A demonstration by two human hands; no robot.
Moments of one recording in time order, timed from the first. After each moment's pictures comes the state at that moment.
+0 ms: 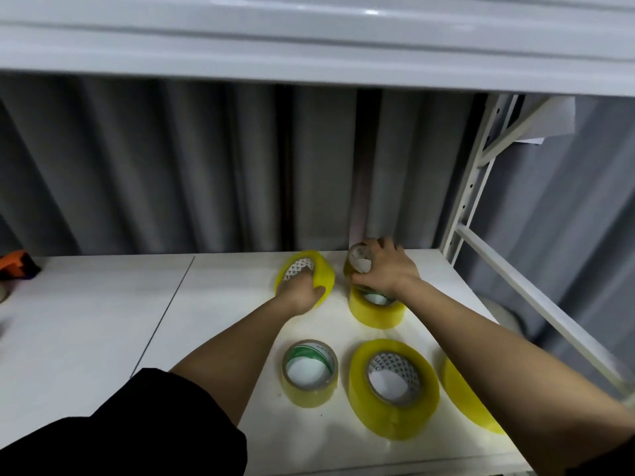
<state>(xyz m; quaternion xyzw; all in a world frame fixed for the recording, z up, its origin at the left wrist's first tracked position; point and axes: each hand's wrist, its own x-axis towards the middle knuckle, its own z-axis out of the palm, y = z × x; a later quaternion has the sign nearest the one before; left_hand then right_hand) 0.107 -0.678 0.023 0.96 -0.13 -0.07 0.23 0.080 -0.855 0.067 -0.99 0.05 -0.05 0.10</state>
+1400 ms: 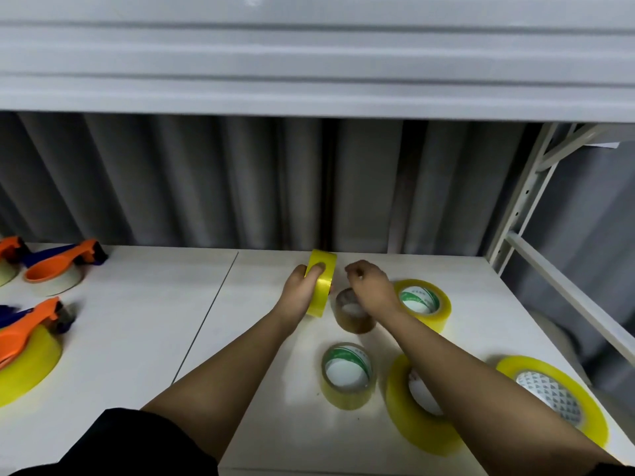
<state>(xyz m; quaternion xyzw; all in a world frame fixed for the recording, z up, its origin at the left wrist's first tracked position) 0.065 -0.621 0.054 0.73 0.03 -0.04 0.68 0.085 -0.764 0.041 -0.92 0.03 -0.03 0.40</state>
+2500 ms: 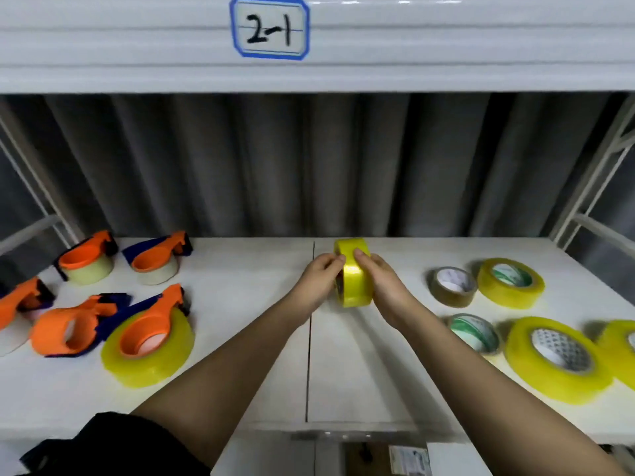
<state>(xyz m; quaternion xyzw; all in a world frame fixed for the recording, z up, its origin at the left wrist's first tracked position) 0.039 -0.424 0.061 0.75 -0.07 -0.07 0.65 0.032 -0.550 0.053 -0.67 0.05 0.02 0.74</state>
